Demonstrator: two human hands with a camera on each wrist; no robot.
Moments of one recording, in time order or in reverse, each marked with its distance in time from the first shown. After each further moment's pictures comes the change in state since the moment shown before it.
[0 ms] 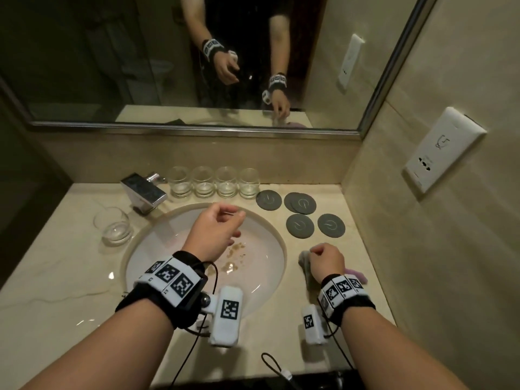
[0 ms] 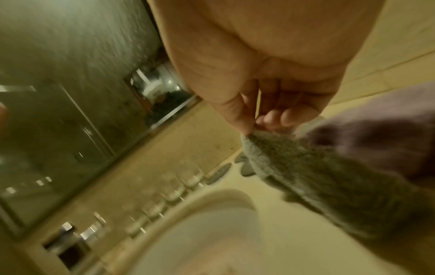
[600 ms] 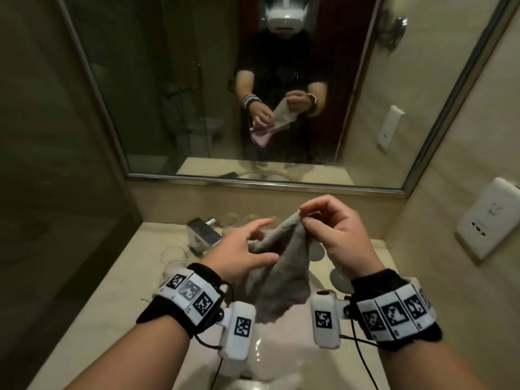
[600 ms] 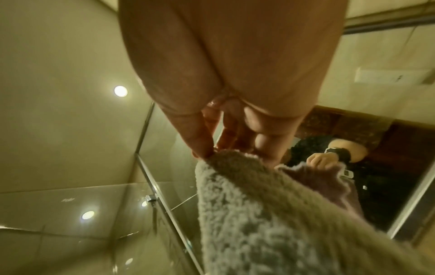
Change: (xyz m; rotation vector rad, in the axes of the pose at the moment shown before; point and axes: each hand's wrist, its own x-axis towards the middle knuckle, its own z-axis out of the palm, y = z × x) left_hand -0.005 0.057 -0.089 0.420 -0.223 0.303; right_hand -0.115 -0.206 -0.069 0.729 -0.419 -0.899
